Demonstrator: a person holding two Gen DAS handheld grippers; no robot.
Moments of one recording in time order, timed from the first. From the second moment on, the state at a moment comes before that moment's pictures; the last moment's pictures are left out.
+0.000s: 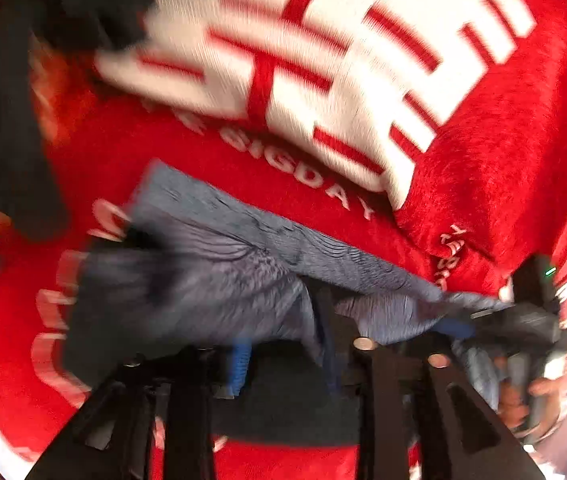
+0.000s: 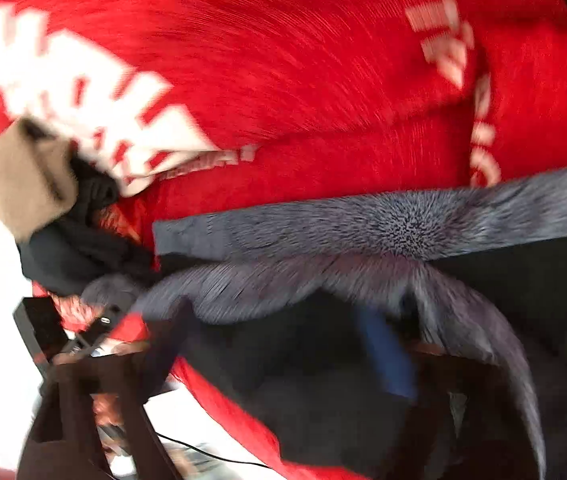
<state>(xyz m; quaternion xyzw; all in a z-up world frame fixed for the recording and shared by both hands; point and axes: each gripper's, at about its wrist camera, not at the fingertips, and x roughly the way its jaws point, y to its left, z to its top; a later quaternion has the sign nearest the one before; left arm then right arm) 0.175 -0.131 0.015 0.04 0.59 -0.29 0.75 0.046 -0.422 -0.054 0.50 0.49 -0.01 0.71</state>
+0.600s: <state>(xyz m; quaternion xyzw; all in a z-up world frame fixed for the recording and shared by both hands) 0.154 -0.155 -0.028 0.22 0.58 -0.20 0.76 -0.005 -0.460 -0.027 0.47 0.46 -0.11 0.75</state>
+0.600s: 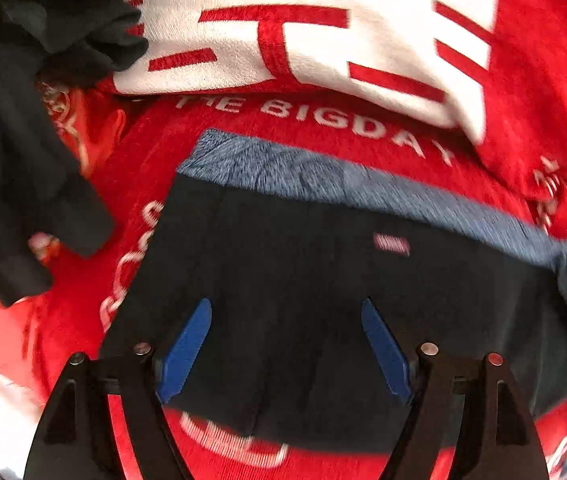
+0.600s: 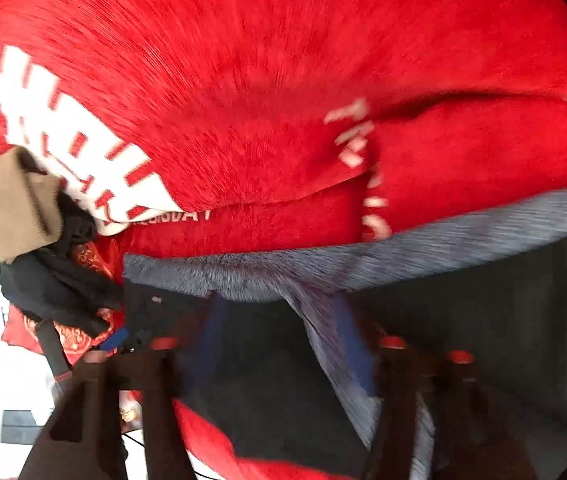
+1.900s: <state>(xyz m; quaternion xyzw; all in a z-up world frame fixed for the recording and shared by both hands) -0.143 -0.360 -0.064 0.17 0.67 -0.50 0.52 -0.457 -0.404 -0.060 0.68 0.26 -0.23 0.65</state>
